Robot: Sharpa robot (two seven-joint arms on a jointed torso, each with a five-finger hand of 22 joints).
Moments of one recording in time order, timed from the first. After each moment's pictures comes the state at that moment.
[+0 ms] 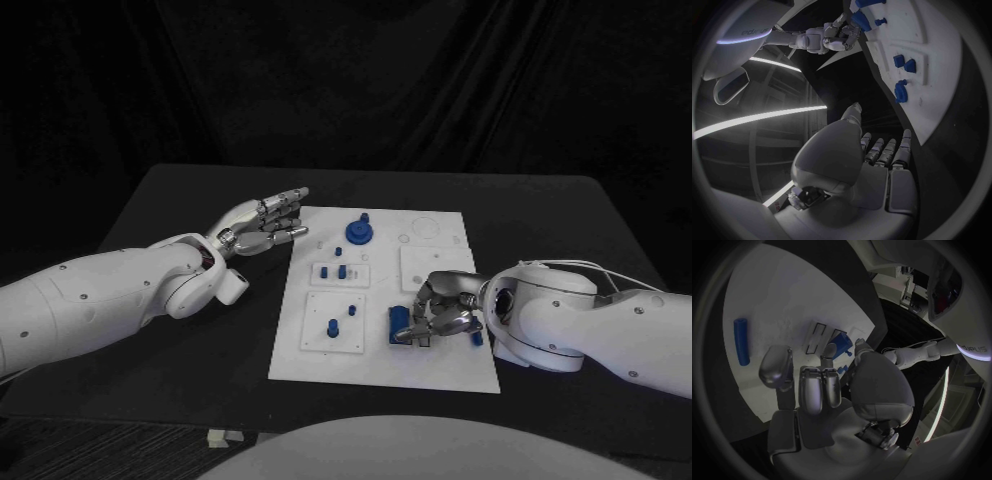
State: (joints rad) left arm 1.13 -0.86 -0.22 1.31 -0.50 -0.11 0.58; left_hand 1.56 0.14 -0.12 0.21 0.34 0.21 0.02 0.04 0.03 0.01 0.16 0.19 0.03 0.09 0.23 0.03 0.02 0.10 0.18 0.29 0.08 0.41; right arm 1.19 -0.92 -0.25 1.84 -1.20 -0.09 -0.44; right_hand 1.04 -0.15 0.00 0.29 0.08 0.96 0.00 0.55 1.25 1.47 -0.05 1.57 1.31 1.47 -0.11 1.57 1.31 0.09 1.46 0.01 1.03 1.31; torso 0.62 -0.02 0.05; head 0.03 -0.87
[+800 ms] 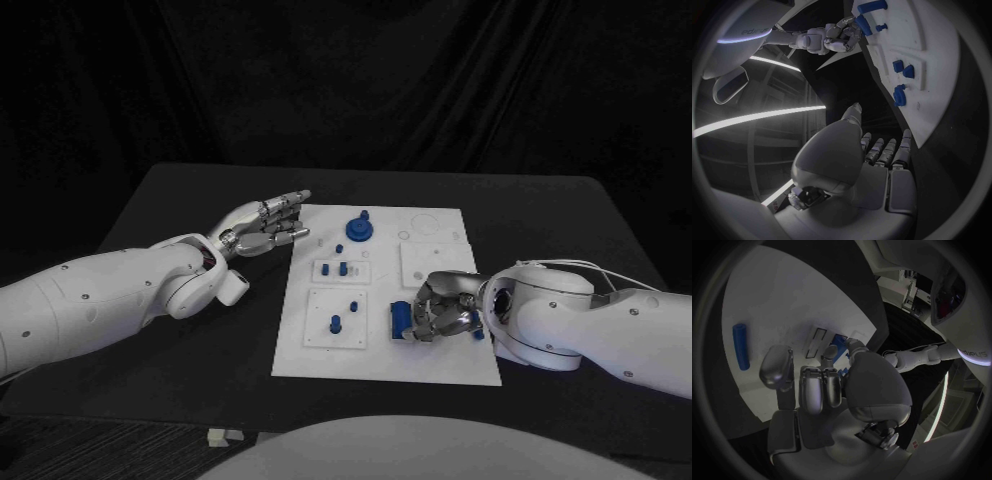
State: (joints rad) left arm 1.13 -0.86 -0.22 1.31 -0.50 -0.11 0.56; left_hand 1.56 0.14 -0.12 0.21 0.34 0.22 0.02 0.04 0.03 0.01 0.16 0.19 0.03 0.09 0.23 0.03 0.02 0.10 0.18 0.29 0.08 0.41; right arm 1.18 -0.91 -0.25 1.82 -1.23 -0.08 -0.43; right_hand 1.14 -0.06 0.06 0.23 0.51 0.95 0.00 0.61 1.31 1.47 -0.06 1.57 1.31 1.47 -0.12 1.57 1.31 0.09 1.46 0.00 1.03 1.31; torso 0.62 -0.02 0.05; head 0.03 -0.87
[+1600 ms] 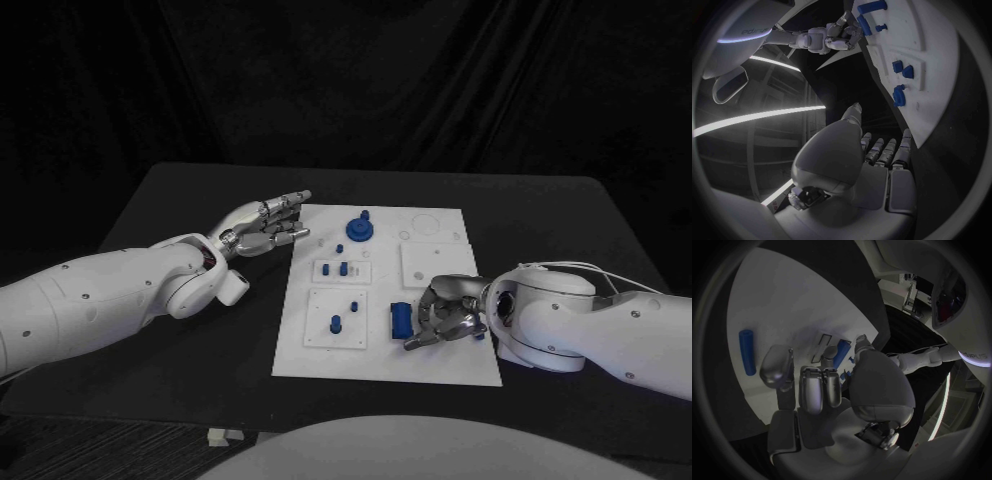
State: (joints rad) left arm 1.13 -0.86 -0.22 1.31 -0.50 -0.10 0.56; left_hand 1.56 0.14 -0.12 0.21 0.34 0.22 0.03 0.04 0.03 0.01 0.16 0.19 0.03 0.09 0.23 0.03 0.02 0.10 0.19 0.29 0.08 0.41; right arm 1.17 -0.93 -0.25 1.81 -1.24 -0.06 -0.43; right_hand 1.09 -0.17 -0.06 0.30 0.05 0.95 0.00 0.59 1.31 1.47 -0.06 1.57 1.31 1.47 -0.12 1.57 1.31 0.09 1.46 -0.01 1.02 1.31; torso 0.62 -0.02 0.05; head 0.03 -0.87
